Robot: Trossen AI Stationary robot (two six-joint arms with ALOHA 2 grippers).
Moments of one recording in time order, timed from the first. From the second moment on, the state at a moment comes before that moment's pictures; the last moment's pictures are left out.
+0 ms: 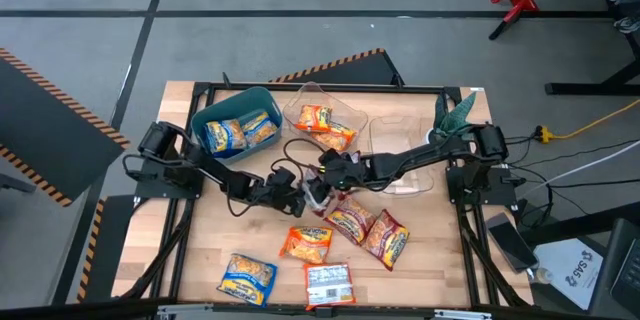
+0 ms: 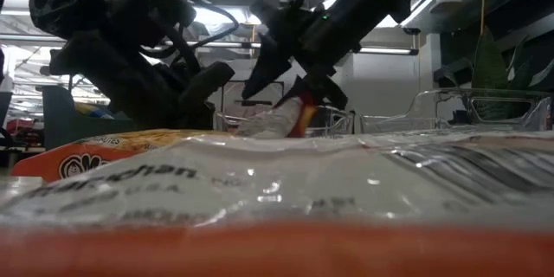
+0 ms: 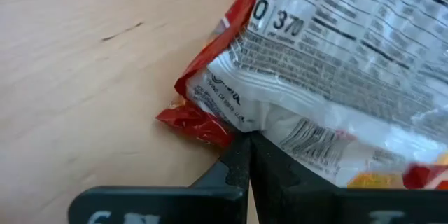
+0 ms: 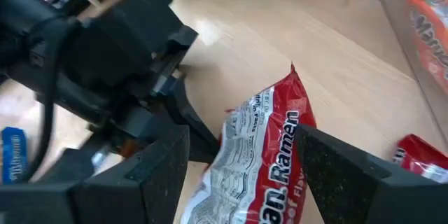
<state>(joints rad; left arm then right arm) -0.27 1.79 0.60 0.40 -0.43 -1.11 0.12 1.86 1.15 -0.02 0.25 0.79</state>
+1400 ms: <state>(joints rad) -0.27 1.81 0.59 0.40 -0.43 -1.11 0.08 1.99 1.27 -0.23 -0.06 0.76</state>
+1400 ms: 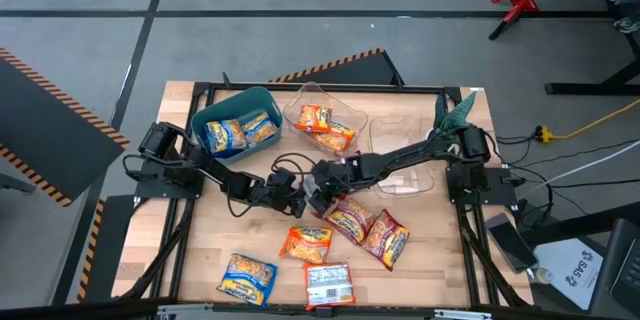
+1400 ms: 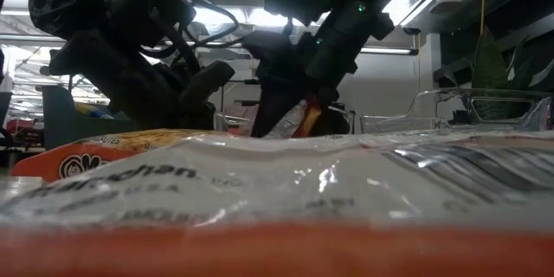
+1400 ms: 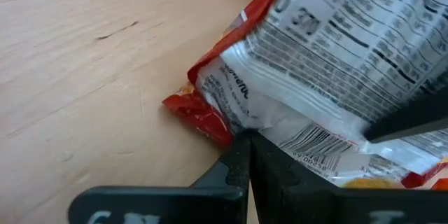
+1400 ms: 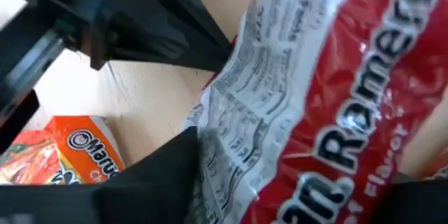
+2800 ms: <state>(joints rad) -0.27 1.54 0.59 0.27 -0.45 -1.09 0.08 1.12 0.87 -0.95 0.45 0.19</state>
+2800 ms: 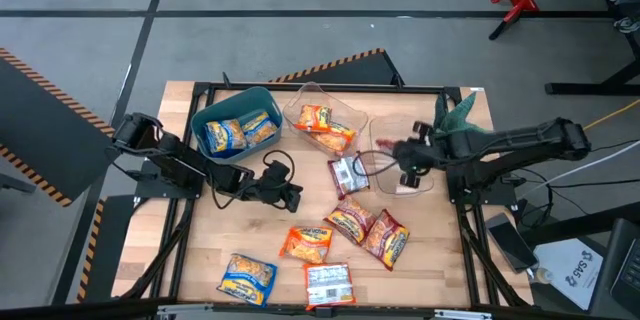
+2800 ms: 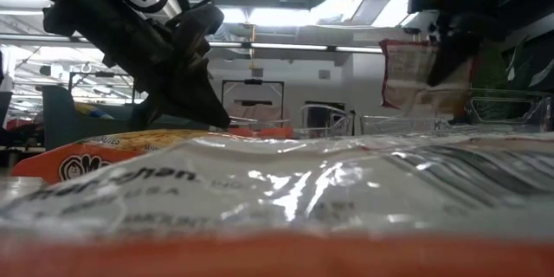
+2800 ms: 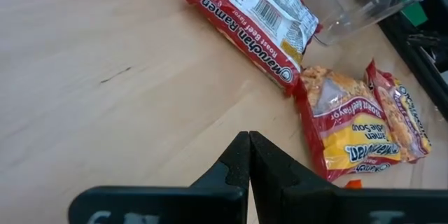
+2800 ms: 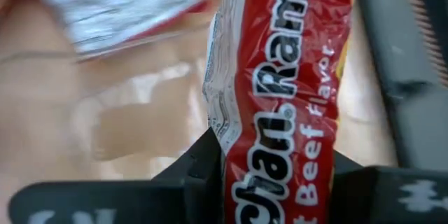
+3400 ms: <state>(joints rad) -0.27 1.54 0.59 0.25 -0.46 -1.09 0.10 1.12 0.72 -0.80 0.15 0.02</state>
